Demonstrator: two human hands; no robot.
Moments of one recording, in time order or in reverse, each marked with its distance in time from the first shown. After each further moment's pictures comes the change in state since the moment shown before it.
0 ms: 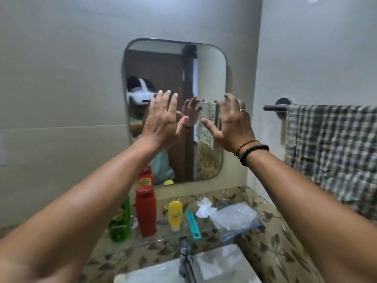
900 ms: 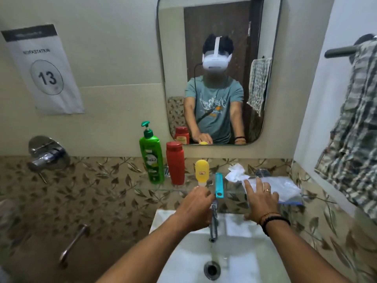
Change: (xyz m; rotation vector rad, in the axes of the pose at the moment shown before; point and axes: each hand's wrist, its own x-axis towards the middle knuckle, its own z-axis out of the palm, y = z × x) left_hand -0.277 0.116 0.073 -0.045 -0.708 -0.083; right_hand -0.285 0.051 0.134 -0.171 -0.992 0.009
